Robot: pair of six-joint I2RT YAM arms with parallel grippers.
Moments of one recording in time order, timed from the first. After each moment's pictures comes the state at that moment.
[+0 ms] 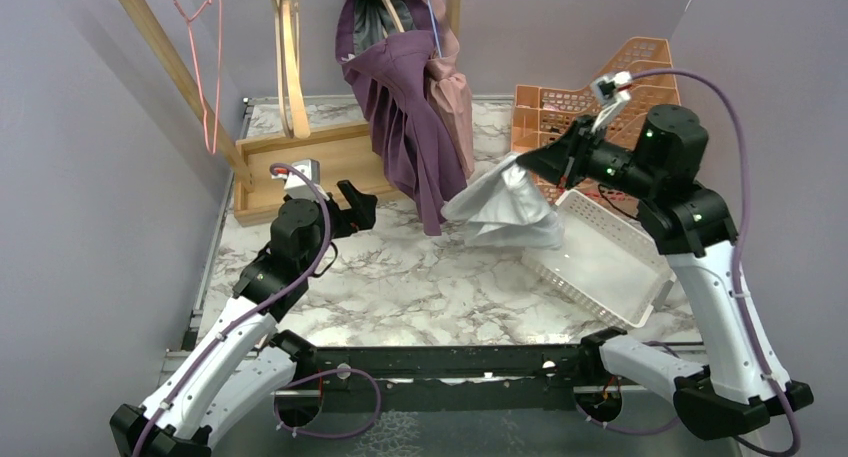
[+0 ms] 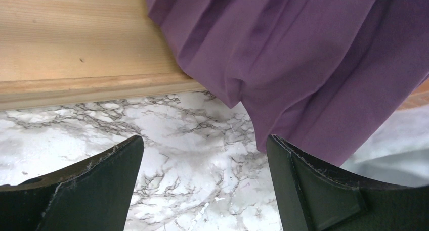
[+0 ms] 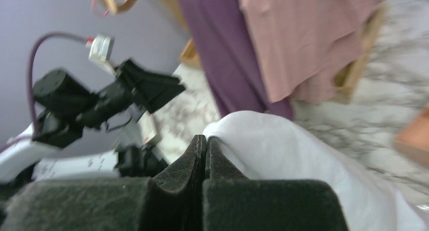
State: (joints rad) left arm -0.51 0.72 0.69 -0.23 -0.24 -0.56; right arm 0.33 1.05 1.46 -0.62 -0.56 0.41
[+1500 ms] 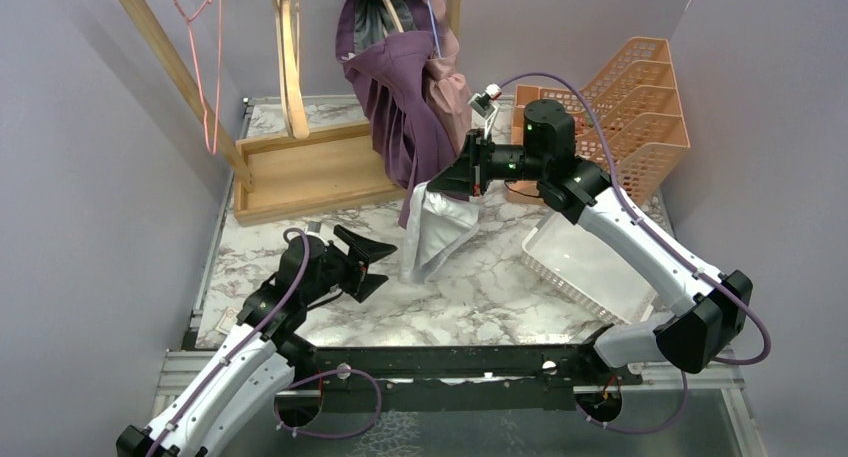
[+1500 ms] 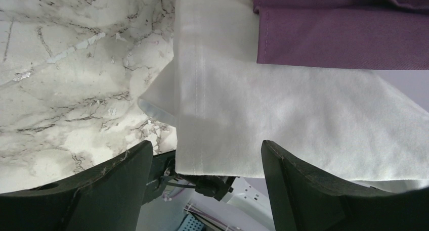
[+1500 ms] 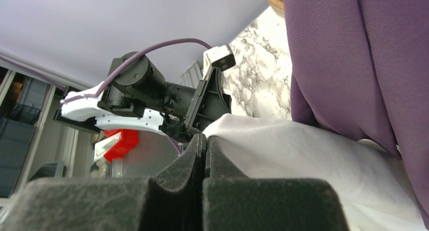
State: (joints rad) left arm -0.51 0.52 0.42 -0.39 0.23 -1.53; right arm 0.62 1.37 1.34 -0.20 -0.78 0.52
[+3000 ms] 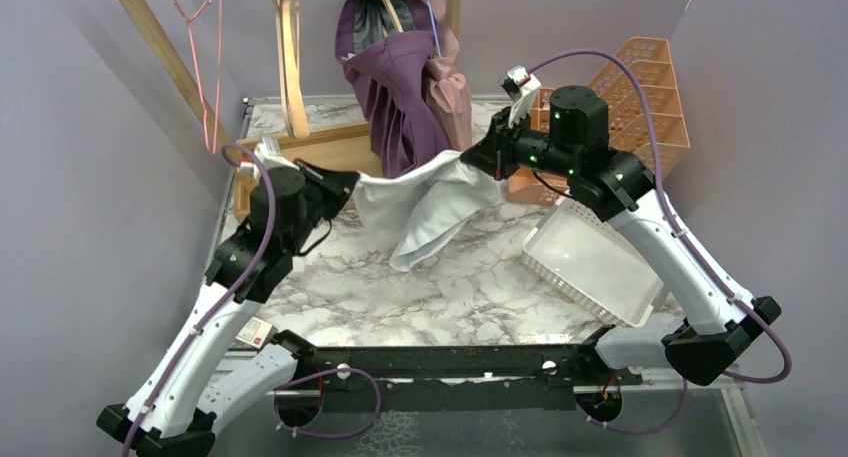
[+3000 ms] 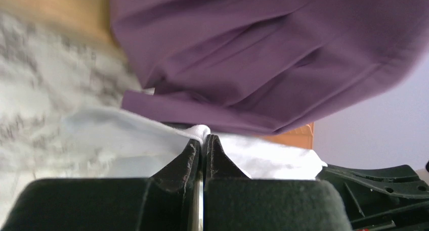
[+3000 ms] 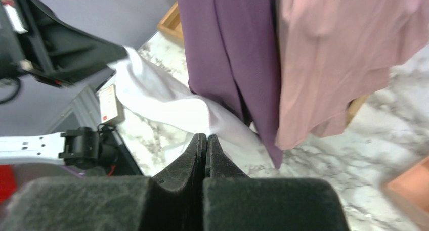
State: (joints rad) left arm -0.51 0.76 0.95 -0.52 -0.22 -1.24; right arm 0.62 1.30 1.50 -0.52 -0.36 0.22
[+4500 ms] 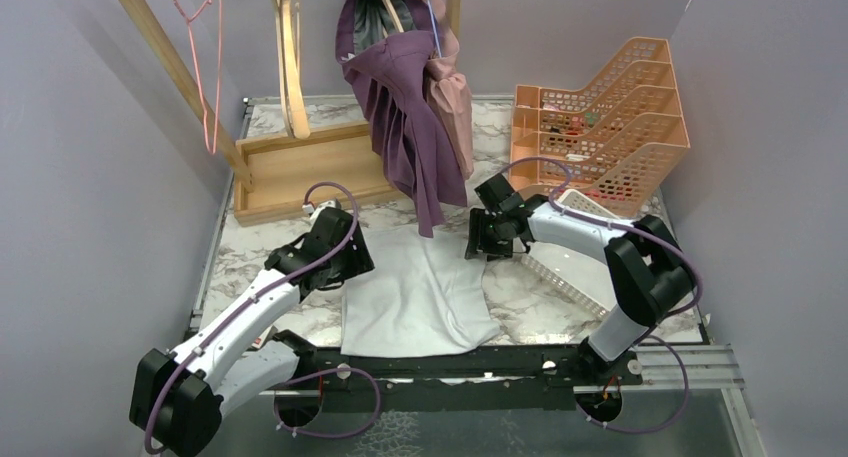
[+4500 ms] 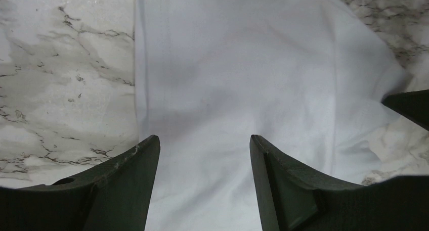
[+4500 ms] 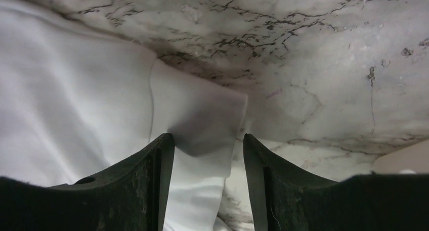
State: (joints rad) left arm -0.51 0.94 0.63 -0.64 -0.14 -0.77; right arm 0.62 1.65 0.97 -0.47 -0.04 0.68
